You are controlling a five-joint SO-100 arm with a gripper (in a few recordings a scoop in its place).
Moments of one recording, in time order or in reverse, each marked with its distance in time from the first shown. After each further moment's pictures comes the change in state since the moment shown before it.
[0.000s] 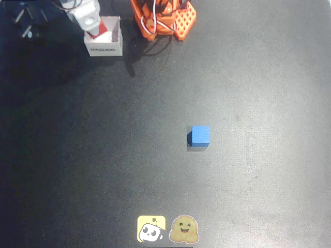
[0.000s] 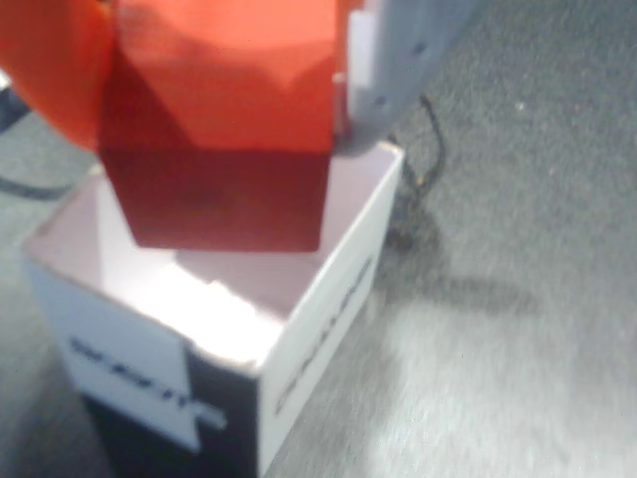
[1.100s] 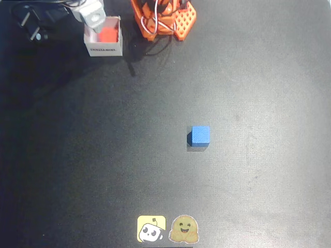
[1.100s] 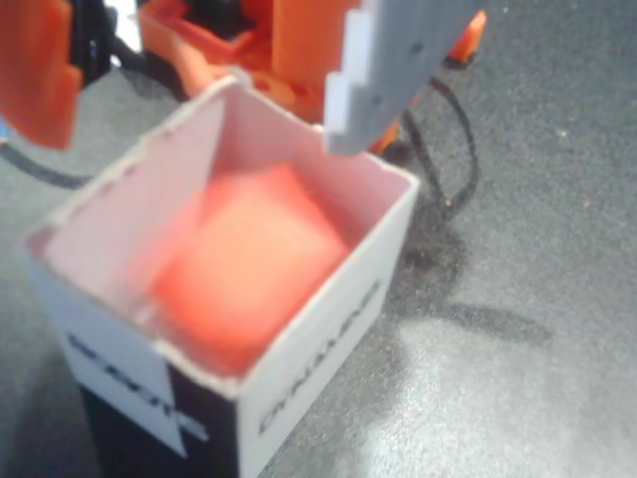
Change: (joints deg) arm -0.2 2.9 1.7 0.7 -6.9
